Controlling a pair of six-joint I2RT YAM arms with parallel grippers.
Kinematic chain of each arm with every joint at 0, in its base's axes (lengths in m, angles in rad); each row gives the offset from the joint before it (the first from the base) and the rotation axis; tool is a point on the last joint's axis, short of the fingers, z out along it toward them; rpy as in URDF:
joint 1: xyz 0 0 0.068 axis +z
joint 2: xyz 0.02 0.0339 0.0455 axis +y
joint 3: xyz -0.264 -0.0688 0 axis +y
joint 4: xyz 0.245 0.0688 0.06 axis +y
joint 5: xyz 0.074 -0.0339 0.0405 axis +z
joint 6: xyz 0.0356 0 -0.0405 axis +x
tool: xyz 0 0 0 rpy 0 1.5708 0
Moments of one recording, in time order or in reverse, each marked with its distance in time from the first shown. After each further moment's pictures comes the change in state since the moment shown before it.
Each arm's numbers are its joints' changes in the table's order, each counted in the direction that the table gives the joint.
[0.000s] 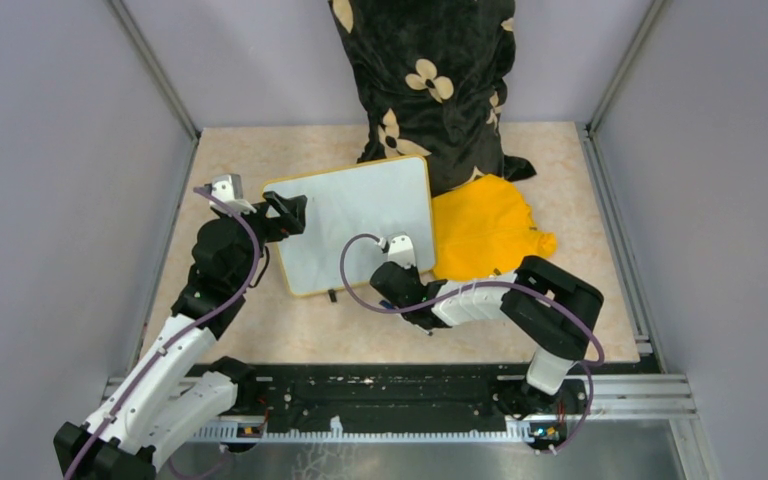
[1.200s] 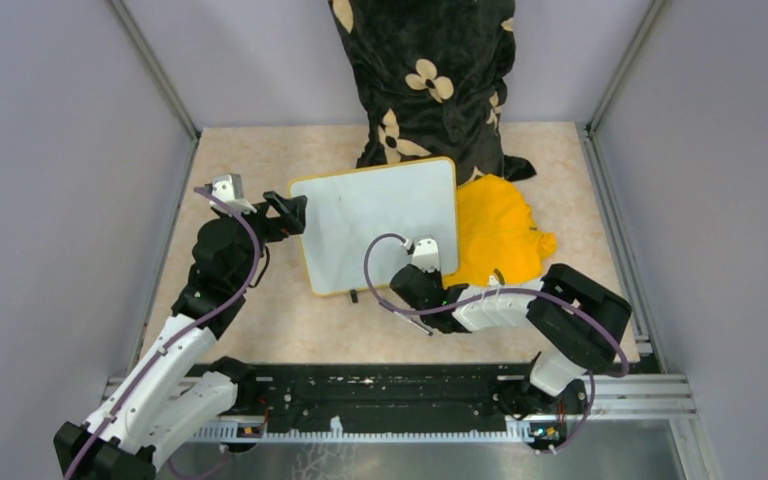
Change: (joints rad) left arm 0.000 0.002 0.000 0.000 0.000 0.000; right arm -0.048 -0.128 0.126 0.054 -0.048 0.073
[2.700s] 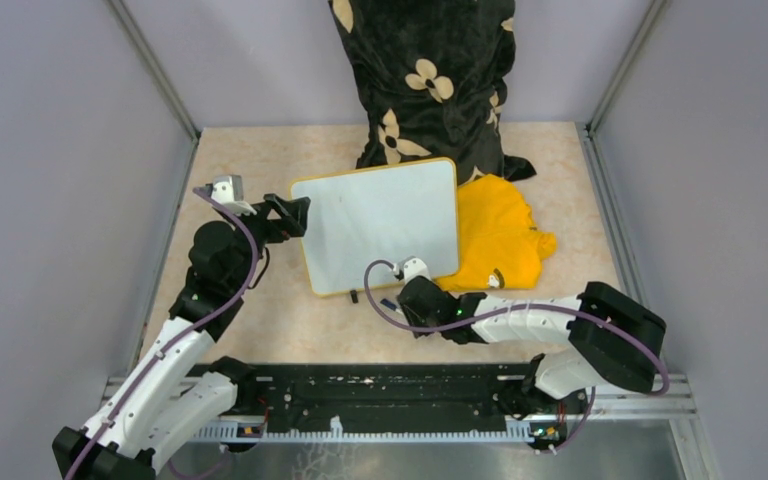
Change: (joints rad) left arm 0.000 -0.023 0.000 -0.001 -0.061 0.011; right arm 0.062 -0.193 0.063 0.186 0.378 -0.172
